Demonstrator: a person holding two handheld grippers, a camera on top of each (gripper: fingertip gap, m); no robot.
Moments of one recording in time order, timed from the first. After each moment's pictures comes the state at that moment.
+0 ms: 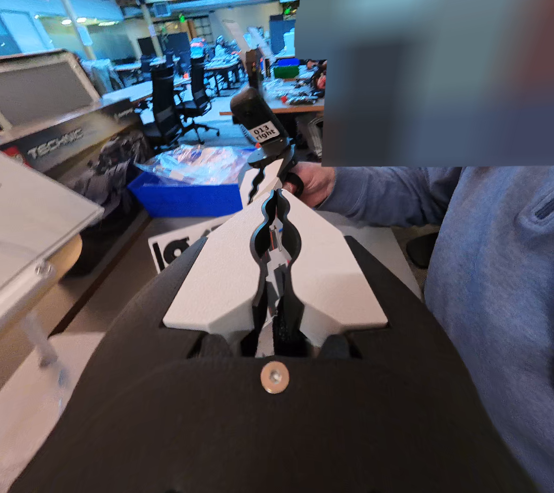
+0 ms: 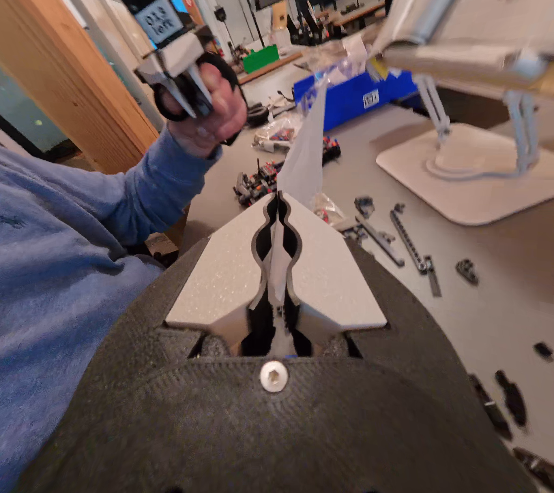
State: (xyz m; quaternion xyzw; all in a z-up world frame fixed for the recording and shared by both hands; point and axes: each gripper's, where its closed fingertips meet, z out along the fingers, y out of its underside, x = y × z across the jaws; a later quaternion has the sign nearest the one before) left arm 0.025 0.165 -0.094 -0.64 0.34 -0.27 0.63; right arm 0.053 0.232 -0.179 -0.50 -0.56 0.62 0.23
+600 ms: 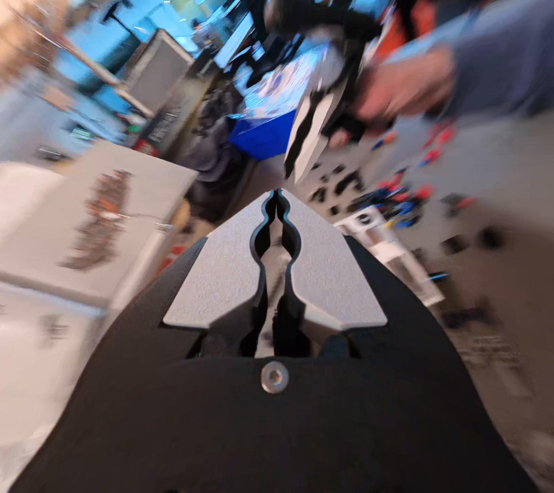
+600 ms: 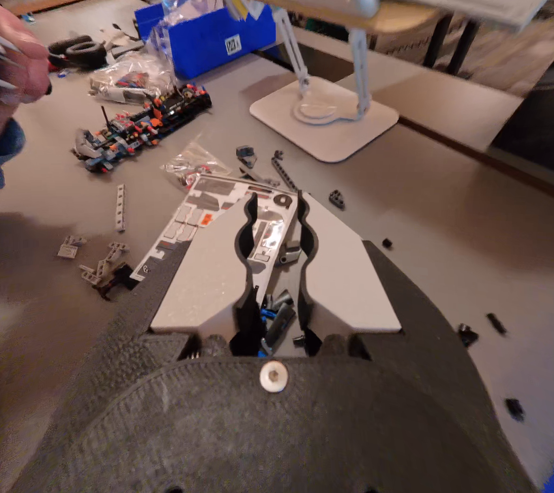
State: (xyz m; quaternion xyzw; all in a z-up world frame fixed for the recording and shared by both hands) left arm 0.033 0.177 -0.158 -0.67 0.41 0.10 0.61; right arm 0.055 0.289 -0.238 -0.61 -0.55 0.43 0.38
